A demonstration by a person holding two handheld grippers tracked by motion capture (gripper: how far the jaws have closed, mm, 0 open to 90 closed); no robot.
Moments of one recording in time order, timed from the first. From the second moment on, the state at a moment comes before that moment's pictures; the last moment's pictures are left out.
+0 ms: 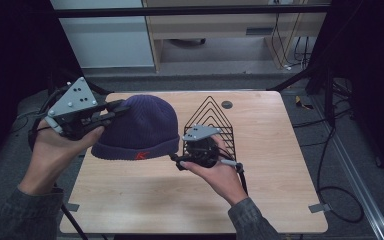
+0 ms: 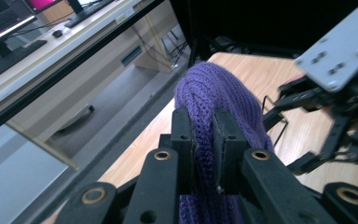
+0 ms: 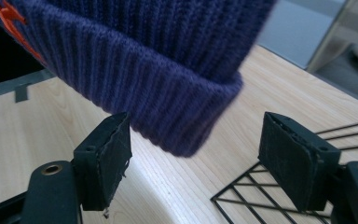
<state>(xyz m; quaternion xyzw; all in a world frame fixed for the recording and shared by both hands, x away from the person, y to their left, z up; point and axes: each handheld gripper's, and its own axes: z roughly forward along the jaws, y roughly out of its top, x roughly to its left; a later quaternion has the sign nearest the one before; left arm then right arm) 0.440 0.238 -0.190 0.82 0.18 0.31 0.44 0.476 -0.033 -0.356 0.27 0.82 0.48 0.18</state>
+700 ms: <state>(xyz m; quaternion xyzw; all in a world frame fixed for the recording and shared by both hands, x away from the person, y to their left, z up) 0.506 0.209 -0.168 0.78 0.23 0.30 0.49 0.500 -0.075 -0.297 0.26 0.81 0.47 0.24</state>
